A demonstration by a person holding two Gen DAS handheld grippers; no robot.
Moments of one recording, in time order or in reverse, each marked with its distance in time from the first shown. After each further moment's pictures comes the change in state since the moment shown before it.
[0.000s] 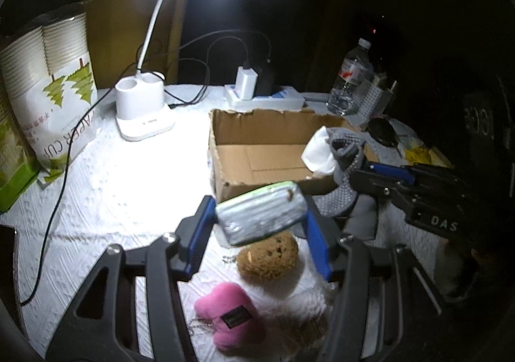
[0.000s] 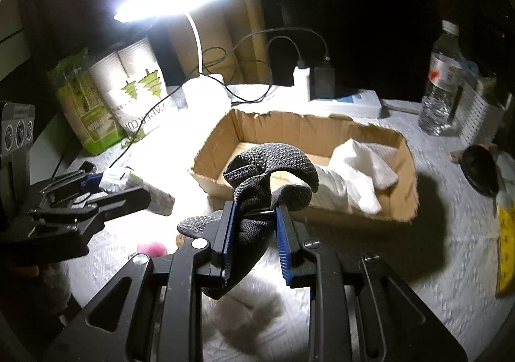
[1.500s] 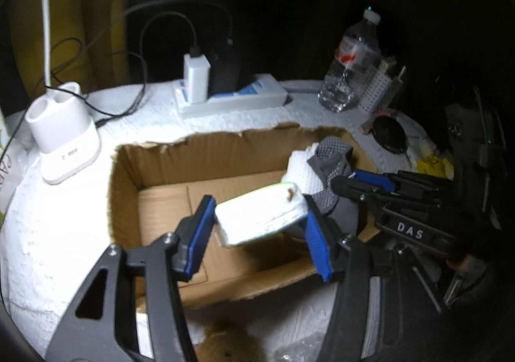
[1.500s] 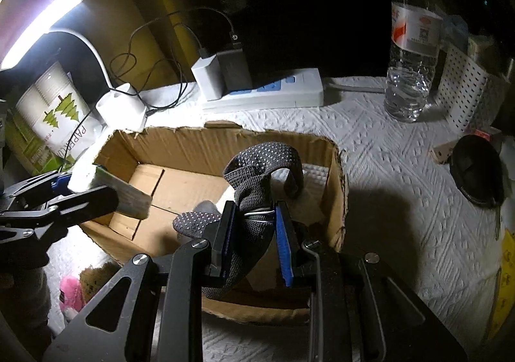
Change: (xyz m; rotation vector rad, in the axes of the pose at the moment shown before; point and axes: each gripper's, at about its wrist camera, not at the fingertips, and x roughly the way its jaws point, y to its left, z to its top) left arm 0.136 -0.053 0.063 0.037 0.115 -0.042; right arm 0.068 -0.127 0.021 0.108 0.054 -0.087
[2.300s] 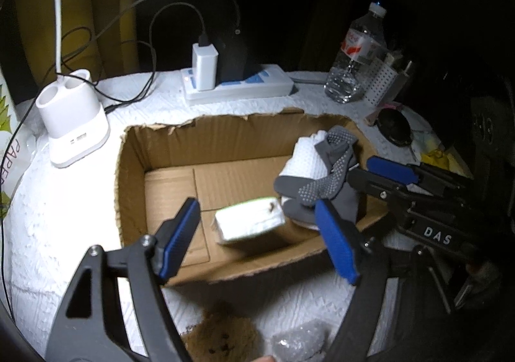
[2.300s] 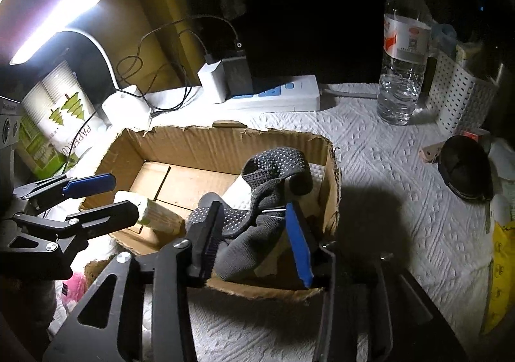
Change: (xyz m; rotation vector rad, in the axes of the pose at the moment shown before) left arm -0.013 -0.001 -0.011 -0.020 0.018 0.027; right arm -0.026 0.010 -0.007 -0.006 -0.045 -0.010
